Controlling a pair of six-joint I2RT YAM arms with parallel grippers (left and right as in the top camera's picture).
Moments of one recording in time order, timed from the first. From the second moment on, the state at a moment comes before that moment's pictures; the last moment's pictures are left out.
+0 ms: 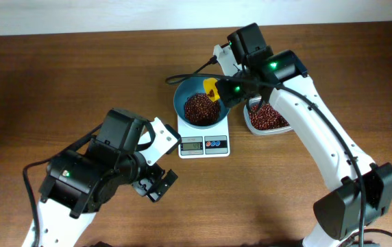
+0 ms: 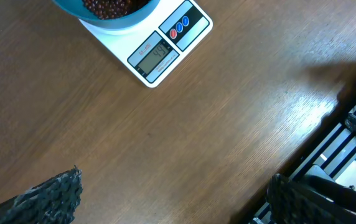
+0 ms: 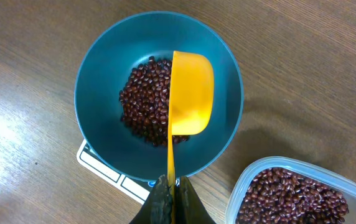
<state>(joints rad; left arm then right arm) -0.48 1.14 1.34 -1.30 0.16 0.30 0.41 1.82 1.78 -1.06 -0.13 -0.08</state>
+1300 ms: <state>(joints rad) -0.48 1.14 1.34 -1.30 0.16 0.30 0.42 1.83 1.80 -1.07 -0.10 -0.08</state>
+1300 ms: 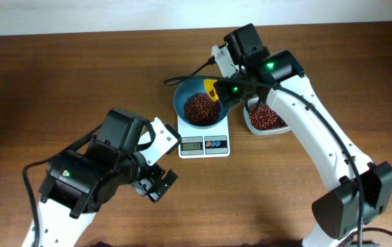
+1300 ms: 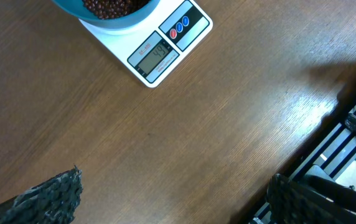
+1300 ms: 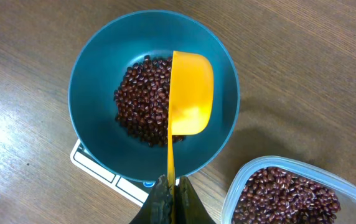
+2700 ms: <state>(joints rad) -0.48 1.14 1.34 -1.30 0.16 0.30 0.42 1.84 1.82 -1.11 -0.07 -0.07</state>
